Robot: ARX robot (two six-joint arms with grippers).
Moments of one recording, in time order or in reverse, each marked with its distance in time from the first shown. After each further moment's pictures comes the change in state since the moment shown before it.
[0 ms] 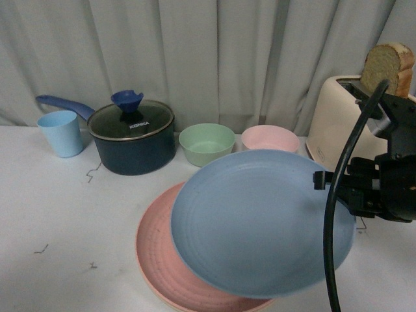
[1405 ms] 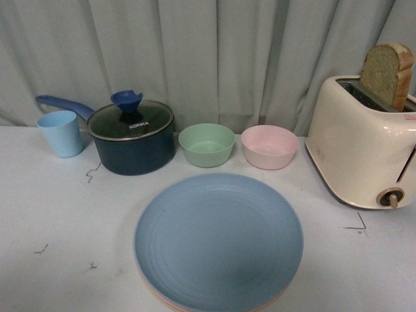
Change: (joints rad) left arm 0.000 0.000 0.000 0.000 0.000 0.000; right arm -0.413 -0.629 -0.257 -0.038 -0.365 0.021
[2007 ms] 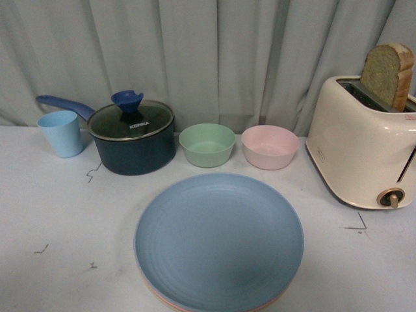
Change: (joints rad) left arm 0.000 0.000 0.000 0.000 0.000 0.000; right arm 0.089 -0.416 -0.381 0.335 0.344 -0.285
